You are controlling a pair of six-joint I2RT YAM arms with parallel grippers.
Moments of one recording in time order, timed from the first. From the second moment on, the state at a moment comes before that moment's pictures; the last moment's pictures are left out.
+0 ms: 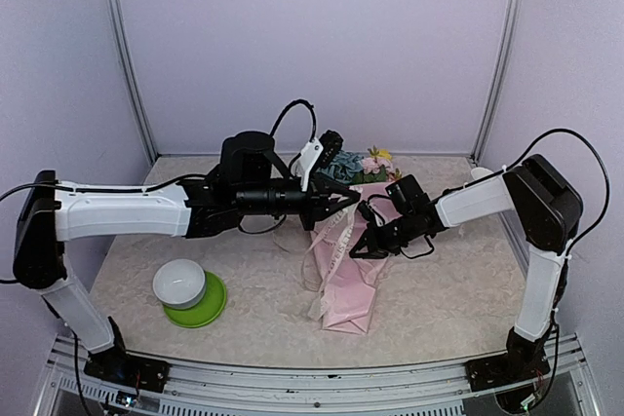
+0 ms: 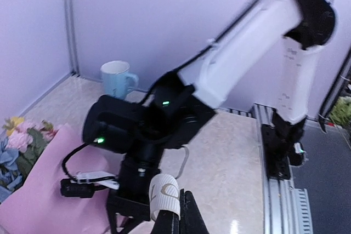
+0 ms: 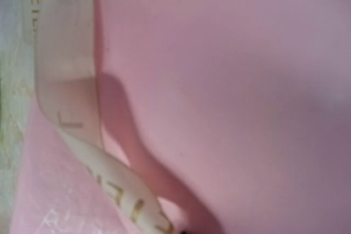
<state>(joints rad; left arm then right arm) -0.98 1.63 1.19 0.27 0.37 -0.05 0.56 1.93 1.05 -0.06 -0.61 0.43</state>
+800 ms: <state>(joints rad) -0.80 2.30 1.70 0.08 0.29 -0.25 0.56 1.93 1.02 -0.04 -0.64 0.44</state>
